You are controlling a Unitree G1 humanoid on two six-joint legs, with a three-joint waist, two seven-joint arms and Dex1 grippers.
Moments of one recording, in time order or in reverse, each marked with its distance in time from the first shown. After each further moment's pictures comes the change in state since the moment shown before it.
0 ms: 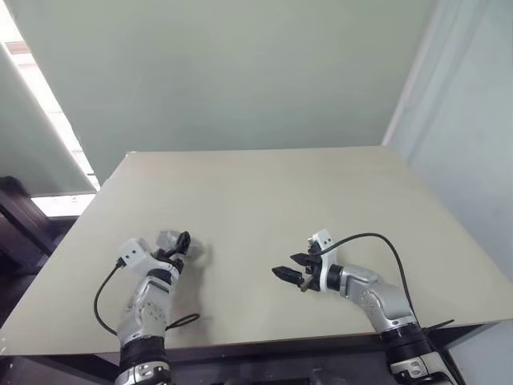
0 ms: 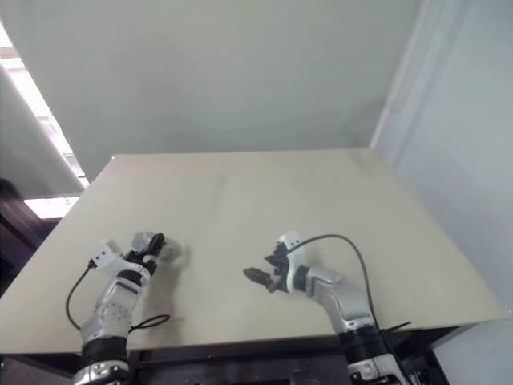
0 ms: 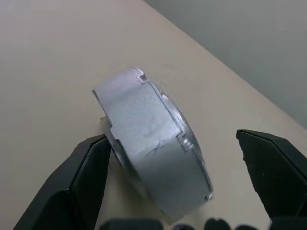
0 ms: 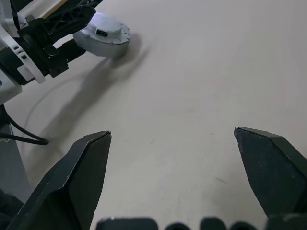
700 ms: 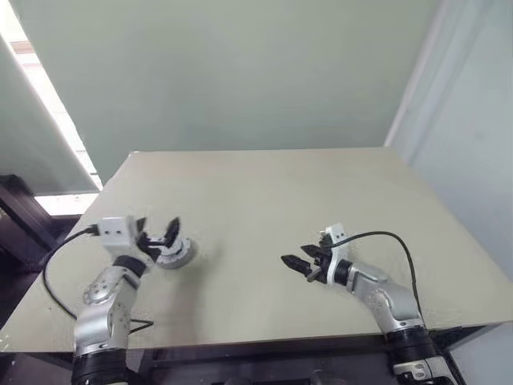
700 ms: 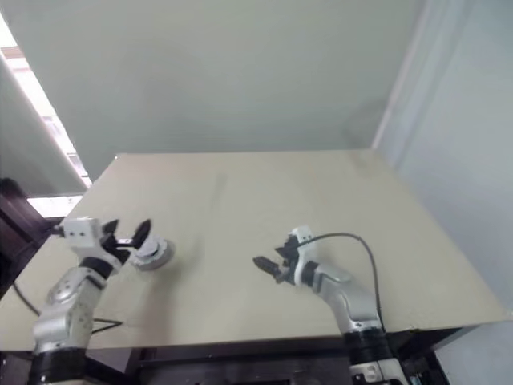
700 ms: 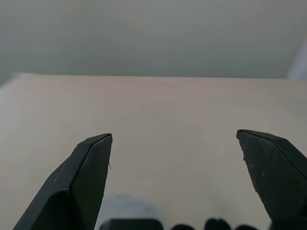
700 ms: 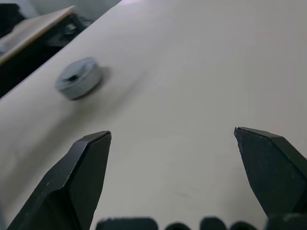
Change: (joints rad) left arm 0.131 0.223 -0.202 -0.405 0.109 0.027 -0.210; right arm 0.057 -0.026 -0.092 -0.104 -0.011 -0.048 -0.108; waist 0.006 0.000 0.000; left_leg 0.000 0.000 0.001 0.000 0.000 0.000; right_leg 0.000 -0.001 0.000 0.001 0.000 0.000
